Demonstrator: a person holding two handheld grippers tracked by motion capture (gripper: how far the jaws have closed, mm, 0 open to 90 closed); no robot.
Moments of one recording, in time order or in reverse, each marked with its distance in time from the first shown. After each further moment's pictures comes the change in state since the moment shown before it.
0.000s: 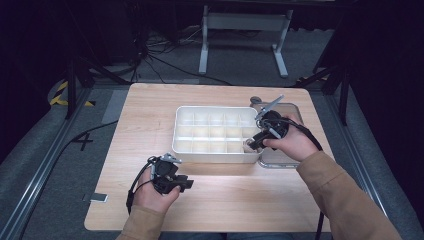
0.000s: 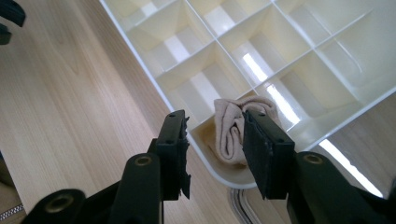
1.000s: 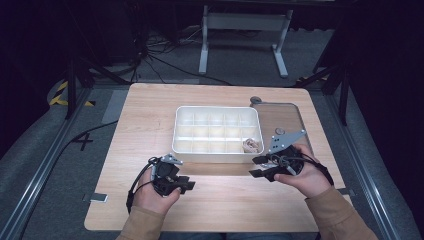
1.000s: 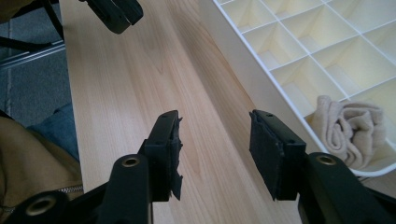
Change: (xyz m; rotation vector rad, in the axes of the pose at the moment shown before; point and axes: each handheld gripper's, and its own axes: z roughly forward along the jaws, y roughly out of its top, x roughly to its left) left arm -0.005 0.000 -0.003 -0.004 -0.029 0.033; right arm 0.062 -0.069 -0.008 -0.275 0.107 -0.160
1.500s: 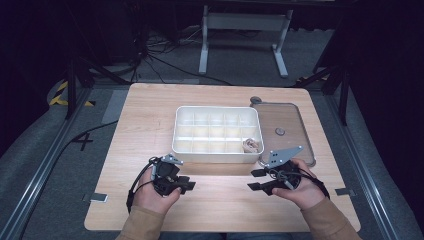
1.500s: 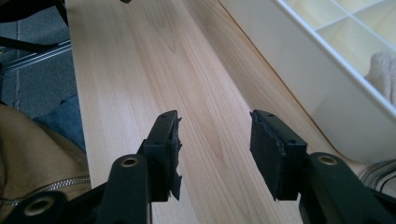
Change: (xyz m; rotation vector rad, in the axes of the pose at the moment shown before) left arm 0.000 0.001 0.001 0.010 -0.001 0.002; right arm 0.013 -0.033 0.022 0.002 0.016 0.031
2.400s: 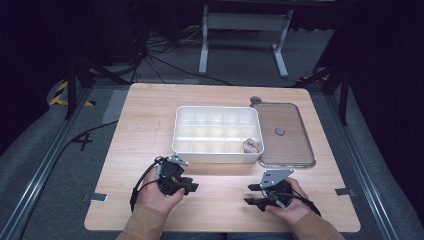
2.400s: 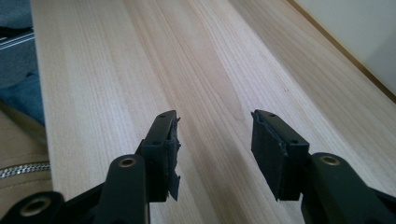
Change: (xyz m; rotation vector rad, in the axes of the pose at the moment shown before) left arm -0.003 0.005 0.011 0.050 -0.011 0.044; right arm 0.019 -0.047 0.042 0.009 -0.073 -0.012
